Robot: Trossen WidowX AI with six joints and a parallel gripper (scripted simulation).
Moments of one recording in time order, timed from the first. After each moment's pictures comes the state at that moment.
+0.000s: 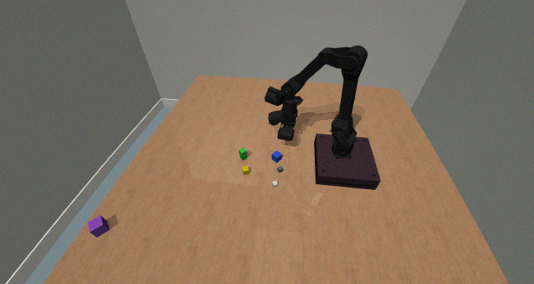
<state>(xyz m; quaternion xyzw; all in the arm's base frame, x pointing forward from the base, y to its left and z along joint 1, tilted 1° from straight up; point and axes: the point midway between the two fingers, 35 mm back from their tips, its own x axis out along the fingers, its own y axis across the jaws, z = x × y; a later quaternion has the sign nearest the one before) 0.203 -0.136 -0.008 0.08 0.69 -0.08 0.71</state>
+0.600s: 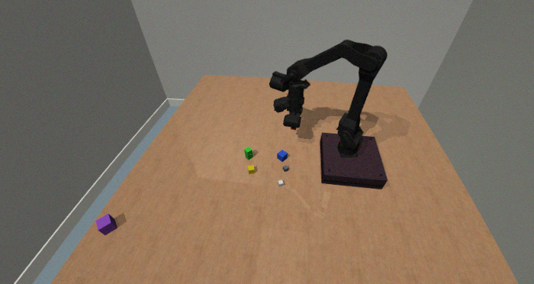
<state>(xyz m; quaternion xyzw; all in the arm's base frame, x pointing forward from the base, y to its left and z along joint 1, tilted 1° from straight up) 0.202 -0.136 0.055 0.08 0.69 -0.08 0.71</state>
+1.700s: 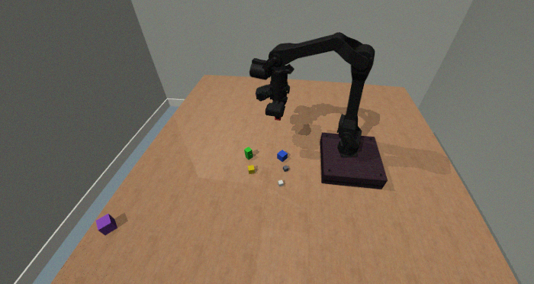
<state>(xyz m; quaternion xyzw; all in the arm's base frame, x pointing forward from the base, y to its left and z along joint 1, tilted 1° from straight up) 0.267 -0.119 0.123 0.08 0.69 -0.07 0.72</state>
